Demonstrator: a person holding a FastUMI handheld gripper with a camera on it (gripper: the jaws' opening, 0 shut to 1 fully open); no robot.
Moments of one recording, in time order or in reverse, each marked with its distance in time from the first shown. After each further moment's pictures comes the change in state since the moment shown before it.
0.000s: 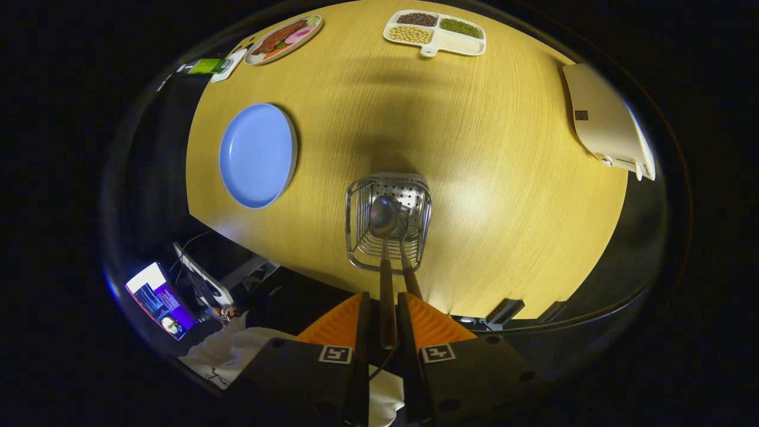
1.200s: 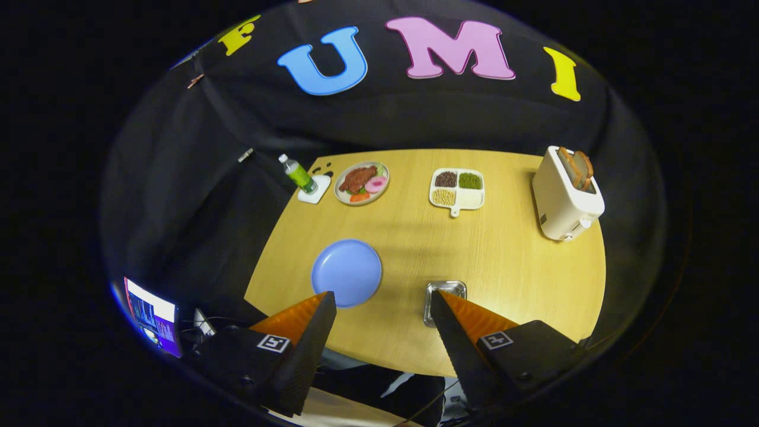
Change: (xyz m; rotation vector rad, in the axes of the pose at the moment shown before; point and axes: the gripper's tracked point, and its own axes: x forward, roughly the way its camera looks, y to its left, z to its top) arm -0.153 0.090 0.002 -0.027 -0.957 0.095
